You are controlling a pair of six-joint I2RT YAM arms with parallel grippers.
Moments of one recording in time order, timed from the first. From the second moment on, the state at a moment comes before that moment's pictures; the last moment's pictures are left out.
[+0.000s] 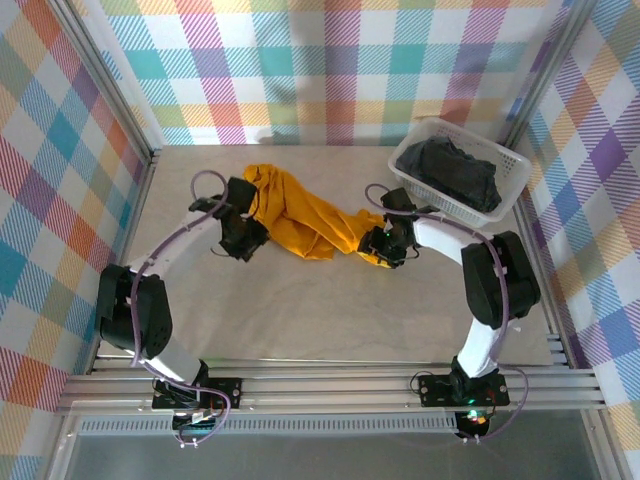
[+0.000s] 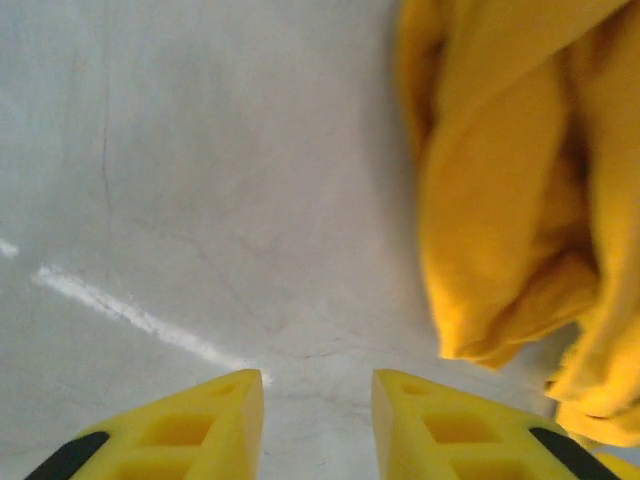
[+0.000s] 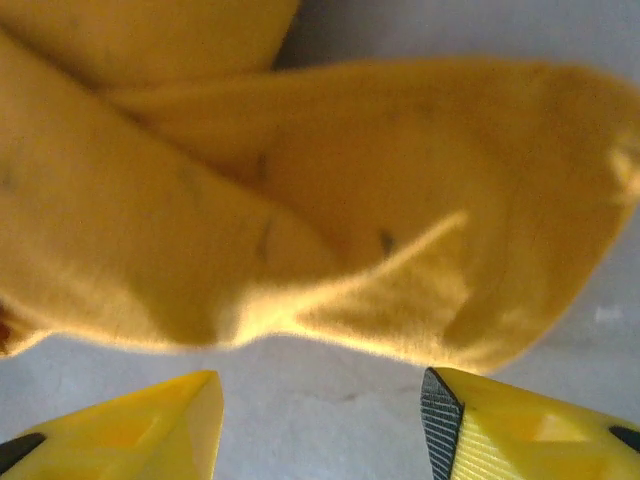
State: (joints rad) left arm -0.31 1.59 1.18 -0.83 0.10 -1.10; right arm 0.39 1.81 1.15 -0.59 -0.31 0.74
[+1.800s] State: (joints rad) left arm -0.46 1.98 1.34 -0.51 0.15 -1.27; right arm 0.11 1.59 1.79 -1.05 -0.26 0.75
